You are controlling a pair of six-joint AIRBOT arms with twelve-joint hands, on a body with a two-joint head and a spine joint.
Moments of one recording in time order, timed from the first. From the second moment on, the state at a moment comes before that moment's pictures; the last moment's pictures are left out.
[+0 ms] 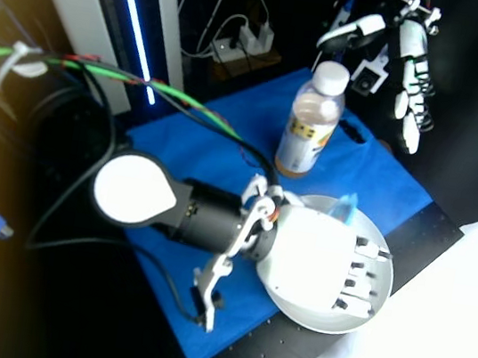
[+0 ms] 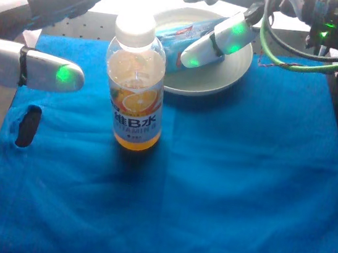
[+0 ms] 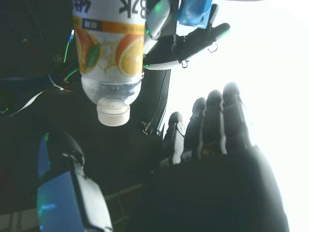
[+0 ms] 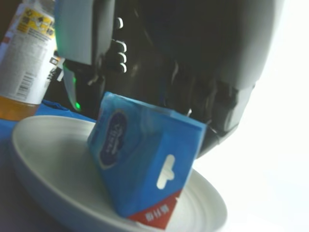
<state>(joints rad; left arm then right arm) 0.89 -0.95 1.34 0.25 -0.97 0.09 -0.39 -1.66 2.13 -1.18 0.48 0.59</state>
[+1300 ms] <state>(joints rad) 1.04 -0.81 1.21 -0.05 -1.24 0.32 -0.30 -1.25 1.63 -0.69 0.81 0.16</state>
